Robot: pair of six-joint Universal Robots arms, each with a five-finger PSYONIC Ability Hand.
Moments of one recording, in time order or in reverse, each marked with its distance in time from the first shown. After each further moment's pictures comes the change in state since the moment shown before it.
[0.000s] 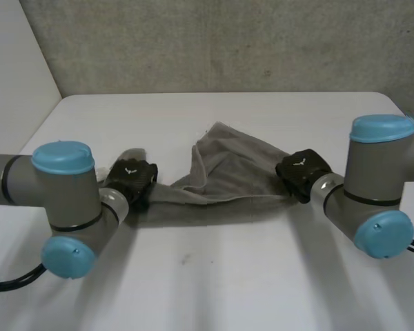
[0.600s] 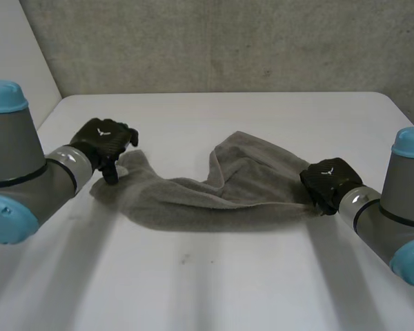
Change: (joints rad) left arm 0.130 0.189 0.092 -0.238 0.158 0.199; right arm -0.096 -0.191 0.280 -0.093 -0.015 -0.002; left_hand -0.227 -0.232 -0.232 -0.234 -0.236; right_hand 0.000 0.000 0.000 0.000 0.000
